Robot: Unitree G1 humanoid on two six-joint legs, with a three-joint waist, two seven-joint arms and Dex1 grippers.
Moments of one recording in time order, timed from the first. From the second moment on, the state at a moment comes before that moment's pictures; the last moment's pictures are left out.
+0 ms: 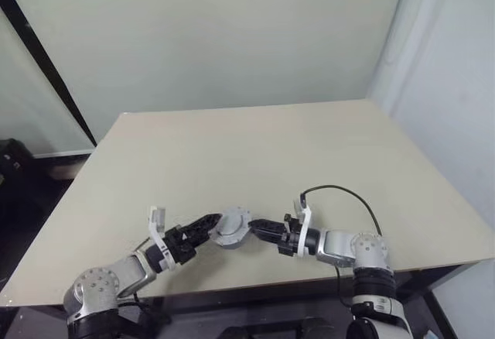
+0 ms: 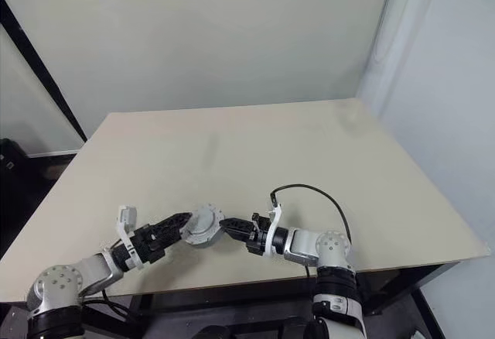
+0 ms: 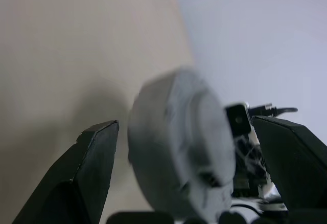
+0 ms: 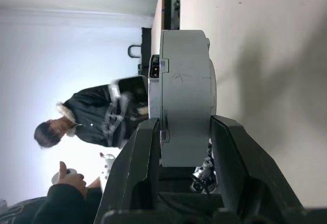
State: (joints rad) left arm -0.08 0.31 0.50 0.08 -1.04 1.28 -0.57; right arm -0.39 0.15 -0.35 0.24 0.92 1.43 0.31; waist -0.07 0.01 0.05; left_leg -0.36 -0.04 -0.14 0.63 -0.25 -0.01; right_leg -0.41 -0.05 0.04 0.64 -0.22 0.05
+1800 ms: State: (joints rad) left arm -0.14 0.37 0.38 0.17 -0.59 0.49 -0.49; right arm -0.26 -0.19 0.44 0.03 0.15 0.16 0.67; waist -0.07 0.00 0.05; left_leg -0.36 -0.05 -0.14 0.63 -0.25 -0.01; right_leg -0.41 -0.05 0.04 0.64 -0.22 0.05
